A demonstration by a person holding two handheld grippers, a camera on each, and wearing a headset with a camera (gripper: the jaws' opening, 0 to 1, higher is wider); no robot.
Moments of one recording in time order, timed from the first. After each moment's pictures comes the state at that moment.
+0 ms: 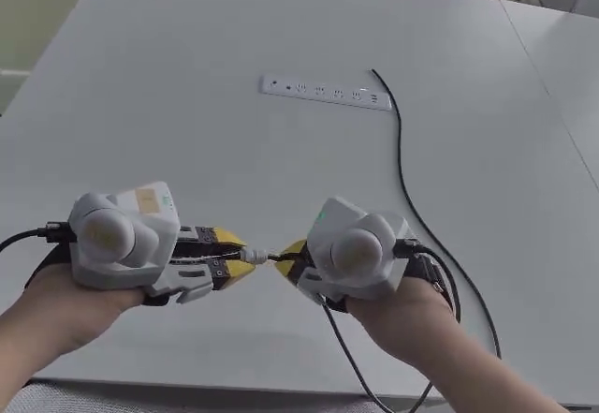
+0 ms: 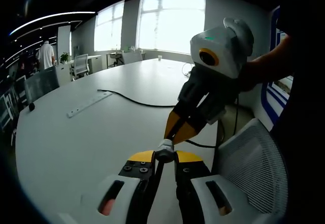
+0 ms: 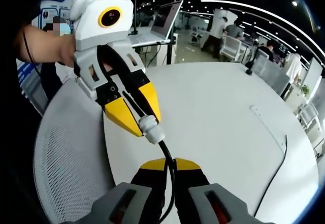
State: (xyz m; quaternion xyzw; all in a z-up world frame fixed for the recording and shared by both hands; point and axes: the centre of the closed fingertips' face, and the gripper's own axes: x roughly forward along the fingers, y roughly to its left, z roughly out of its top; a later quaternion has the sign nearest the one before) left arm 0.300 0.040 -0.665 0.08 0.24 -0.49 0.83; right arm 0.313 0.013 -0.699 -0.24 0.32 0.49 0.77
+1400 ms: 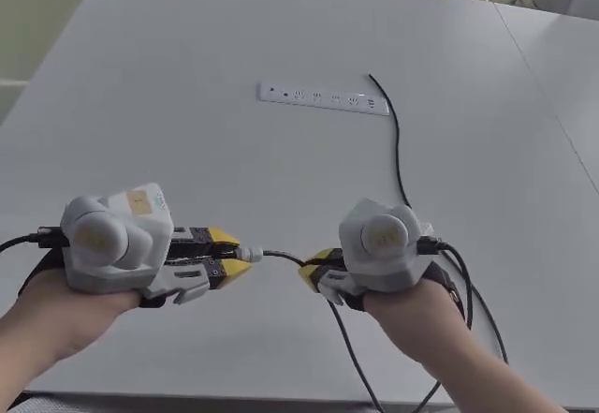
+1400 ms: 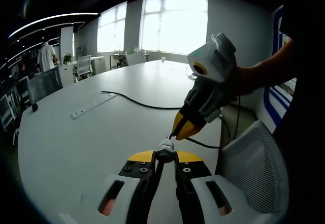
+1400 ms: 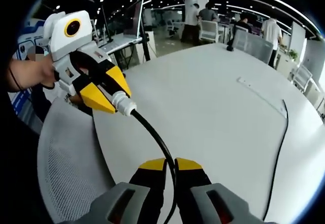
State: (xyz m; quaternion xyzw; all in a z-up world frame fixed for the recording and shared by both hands) left arm 0.308 0.045 -0.660 0.08 0.24 -0.48 0.84; right arm 0.322 -0.015 -0.715 -0.16 0.37 0.44 0.80
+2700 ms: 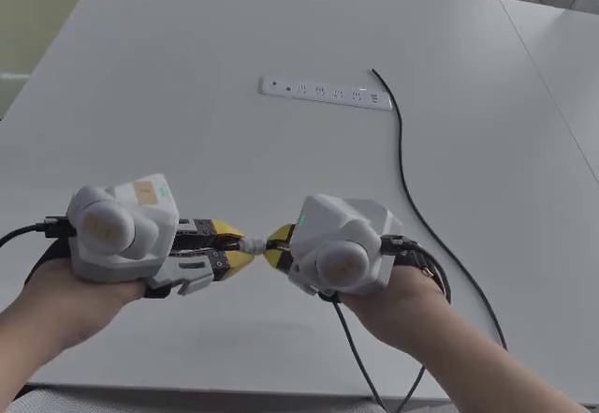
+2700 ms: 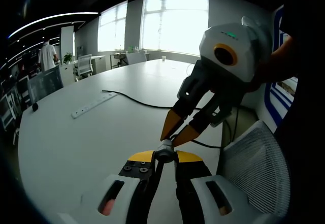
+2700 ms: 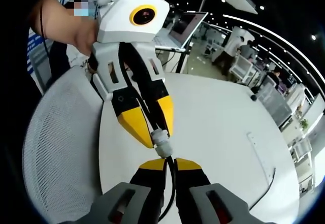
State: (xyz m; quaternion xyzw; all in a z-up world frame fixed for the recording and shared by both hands) left arm 0.314 0.046 -0.662 0.09 0.24 -0.48 0.84; right arm 0.319 0.039 -0.681 -0.33 0.23 0.53 0.75
